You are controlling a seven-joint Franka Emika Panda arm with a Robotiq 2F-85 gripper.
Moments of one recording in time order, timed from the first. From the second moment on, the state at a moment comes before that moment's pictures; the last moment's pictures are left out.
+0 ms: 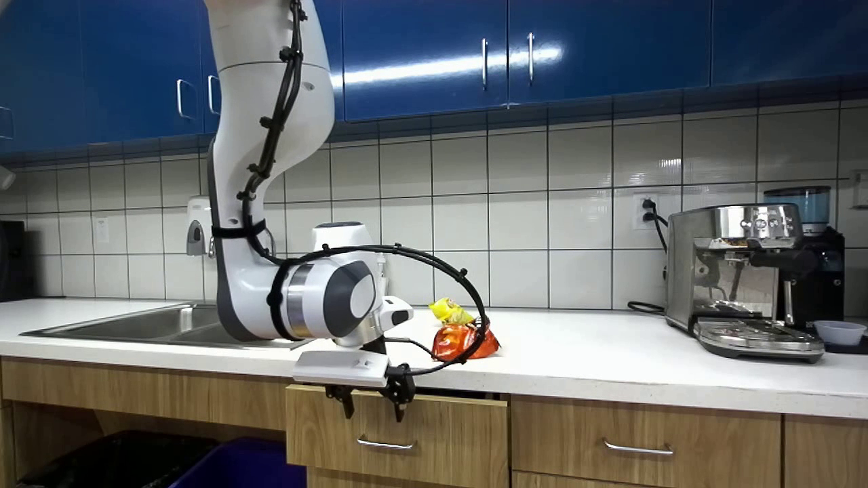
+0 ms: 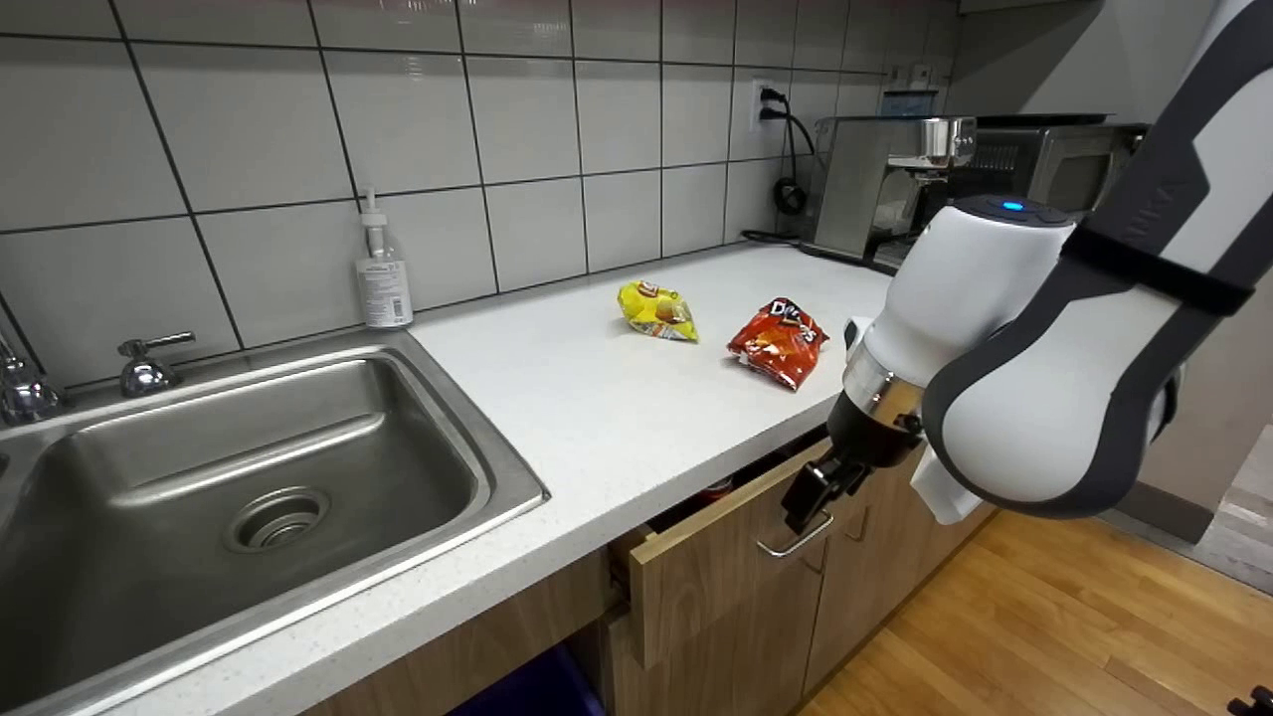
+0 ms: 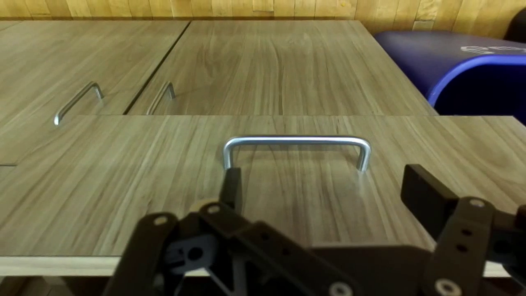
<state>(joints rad) -0.05 0.40 -0.02 -2.50 -0.10 3.20 -0.03</state>
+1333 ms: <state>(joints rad) -0.05 0.13 0.06 -2.66 -0.06 3.09 -0.03</state>
